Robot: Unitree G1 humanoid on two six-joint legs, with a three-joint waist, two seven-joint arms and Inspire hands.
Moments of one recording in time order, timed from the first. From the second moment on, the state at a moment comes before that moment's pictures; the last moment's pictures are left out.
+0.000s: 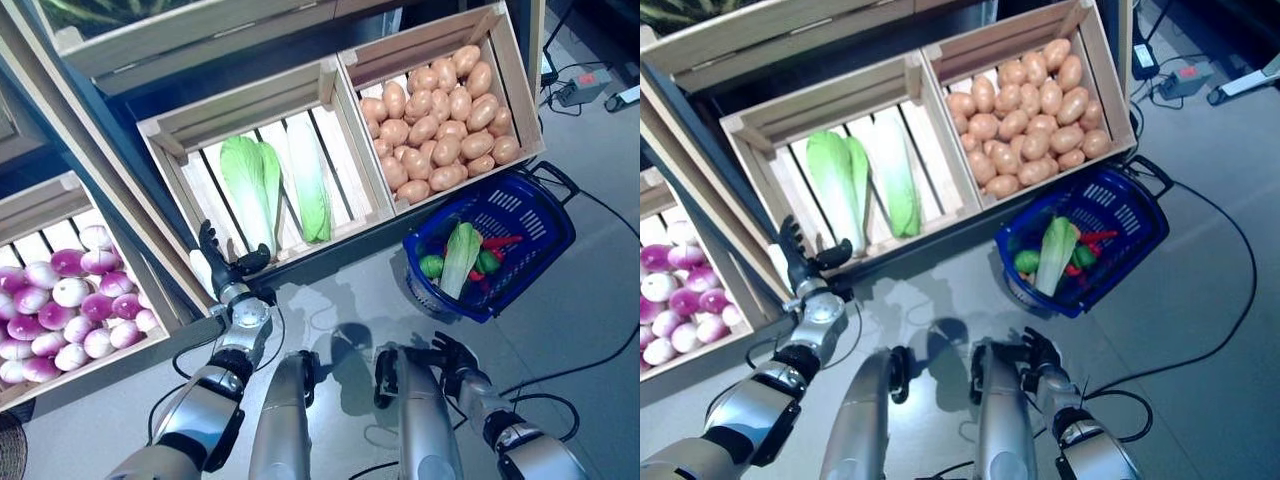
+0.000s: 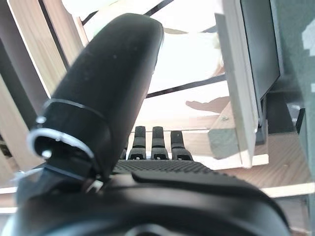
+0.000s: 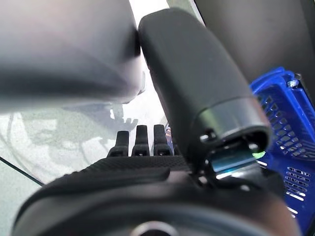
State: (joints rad) left arm -0.71 0.29 -0.30 1.06 -0.44 -0.37 0.73; right arm -0.44 -0.25 0.29 1.19 0.60 -0.08 -0.13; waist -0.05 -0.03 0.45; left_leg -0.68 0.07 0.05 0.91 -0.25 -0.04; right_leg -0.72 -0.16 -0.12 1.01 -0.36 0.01
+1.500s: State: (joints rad) left arm -1.14 0.60 -0.36 1.30 -0.73 -0.09 0.43; right arm -0.56 -0.42 0.29 1.17 0.60 -0.13 -0.13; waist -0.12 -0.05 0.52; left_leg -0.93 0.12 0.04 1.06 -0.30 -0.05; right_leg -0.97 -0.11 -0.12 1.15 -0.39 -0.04
